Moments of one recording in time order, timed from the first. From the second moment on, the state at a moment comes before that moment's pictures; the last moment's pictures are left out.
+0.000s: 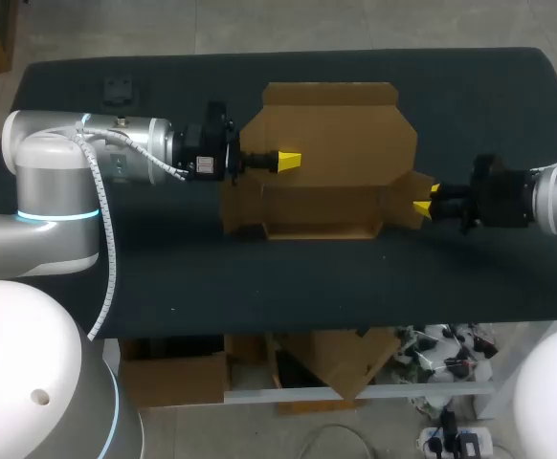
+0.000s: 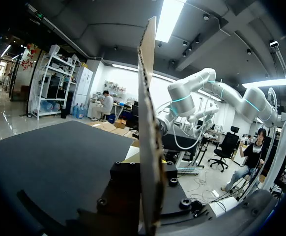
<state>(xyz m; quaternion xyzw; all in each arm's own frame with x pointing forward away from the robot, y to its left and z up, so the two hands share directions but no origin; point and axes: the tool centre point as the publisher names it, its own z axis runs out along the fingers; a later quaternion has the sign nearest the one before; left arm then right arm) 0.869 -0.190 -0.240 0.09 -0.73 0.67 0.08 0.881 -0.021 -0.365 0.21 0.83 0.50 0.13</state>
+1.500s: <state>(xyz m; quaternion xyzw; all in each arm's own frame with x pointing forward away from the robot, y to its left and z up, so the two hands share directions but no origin) 0.869 -0.189 -0.240 0.09 -0.73 0.67 0.08 0.850 0.013 -0.367 0.26 0.81 0.51 0.15</state>
